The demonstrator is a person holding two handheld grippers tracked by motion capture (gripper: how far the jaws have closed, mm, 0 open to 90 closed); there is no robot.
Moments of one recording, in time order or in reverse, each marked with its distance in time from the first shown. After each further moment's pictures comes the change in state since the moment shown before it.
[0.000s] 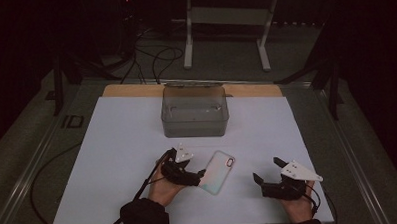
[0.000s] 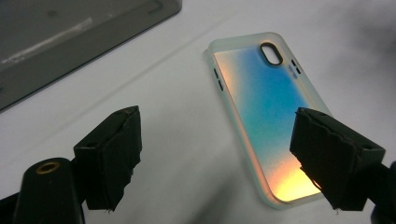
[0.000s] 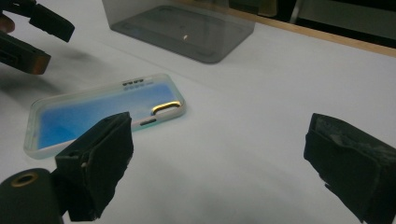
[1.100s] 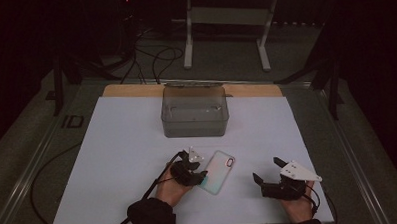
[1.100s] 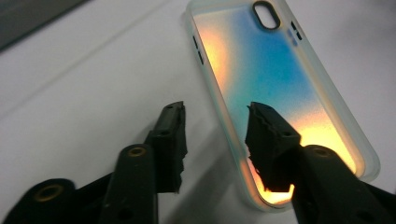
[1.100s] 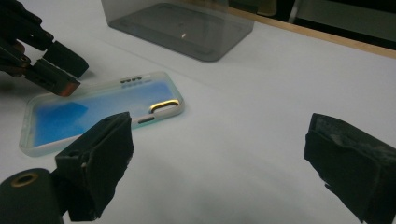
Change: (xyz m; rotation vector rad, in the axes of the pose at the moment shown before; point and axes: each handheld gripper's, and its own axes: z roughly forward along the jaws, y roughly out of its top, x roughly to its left) left arm -0.012 0.002 0.024 0.151 -0.035 0.016; right arm 0.000 0.000 0.001 0.006 -0.009 -0.015
